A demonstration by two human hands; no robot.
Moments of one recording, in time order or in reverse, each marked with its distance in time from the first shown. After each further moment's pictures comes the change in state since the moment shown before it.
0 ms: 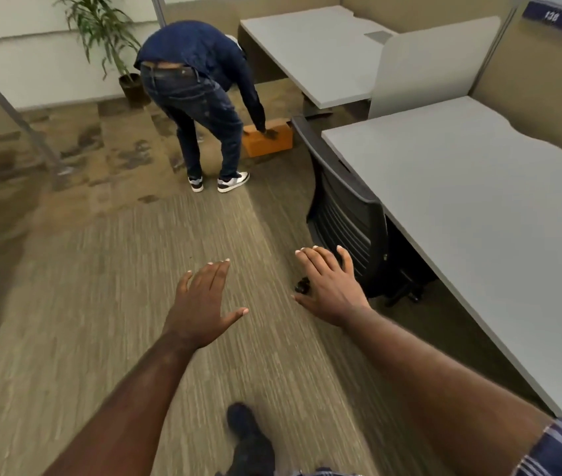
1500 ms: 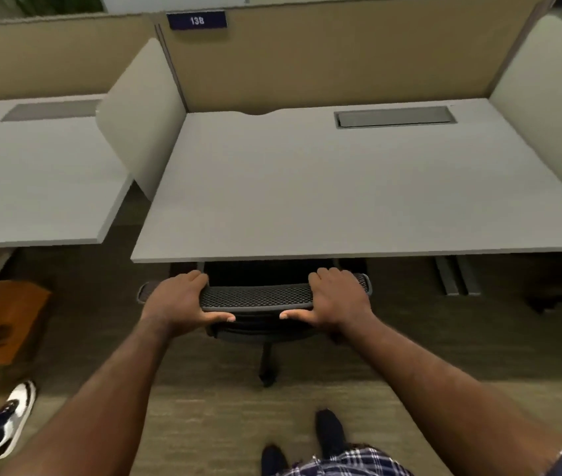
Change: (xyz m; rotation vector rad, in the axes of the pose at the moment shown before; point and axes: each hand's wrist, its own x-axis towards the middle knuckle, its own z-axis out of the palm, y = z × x) left_hand 0.634 0.019 0.064 0.107 -0.298 1.223; right_hand 0.255 0.120 -0.002 -0.088 -0.031 1.248
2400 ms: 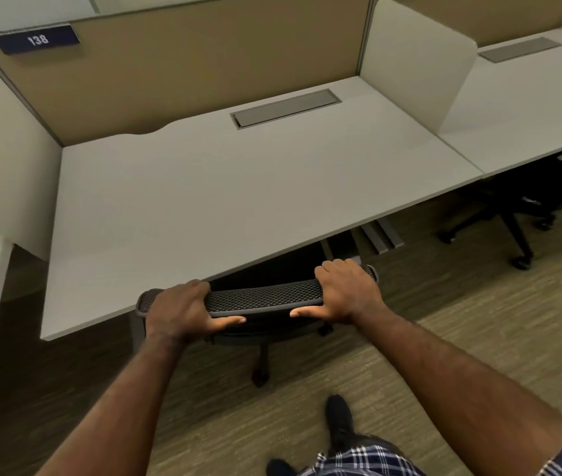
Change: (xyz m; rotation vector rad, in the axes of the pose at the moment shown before) left_hand 0.081 0.070 0.001 0.008 0.150 0.326; right_hand -0.055 0.060 -0.002 -0.035 -0.030 0.309
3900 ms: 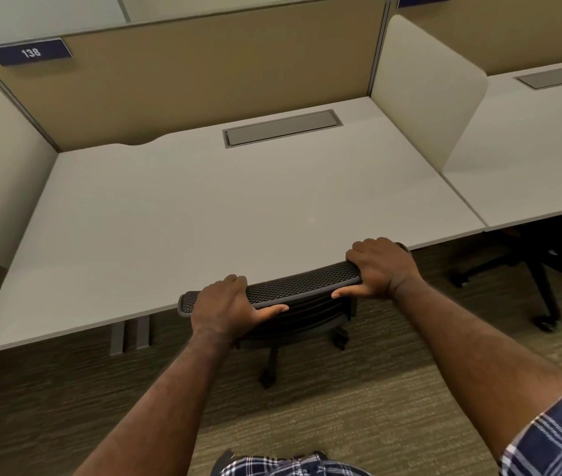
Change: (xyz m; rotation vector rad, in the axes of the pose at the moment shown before) left_hand 0.169 0.222 0.010 -0.027 0.036 -0.259; right_hand 0.083 0.298 -0.001 -0.108 0.032 -0.228
